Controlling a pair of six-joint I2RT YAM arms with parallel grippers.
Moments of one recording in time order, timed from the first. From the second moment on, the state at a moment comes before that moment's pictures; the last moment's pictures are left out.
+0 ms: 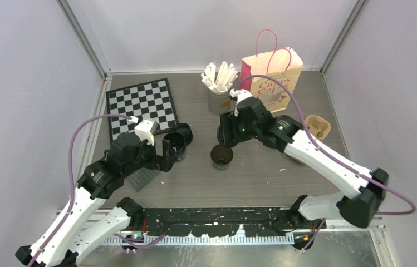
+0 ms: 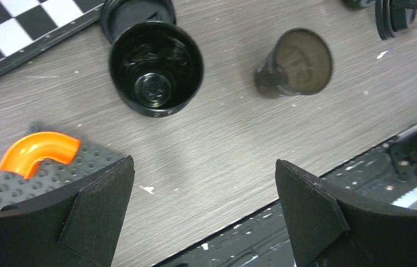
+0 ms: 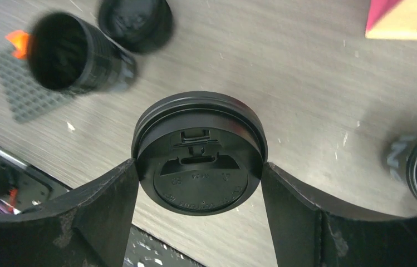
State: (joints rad) left arm -0.61 0.67 0.91 -0.79 -0.01 -0.34; right arm 0.80 1.24 1.24 -0.64 0.13 0.40
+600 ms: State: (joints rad) left arm -0.61 0.49 0.87 -0.82 -0.12 -0.28; right arm 0.82 1.54 1.41 -0.99 0.14 0.45
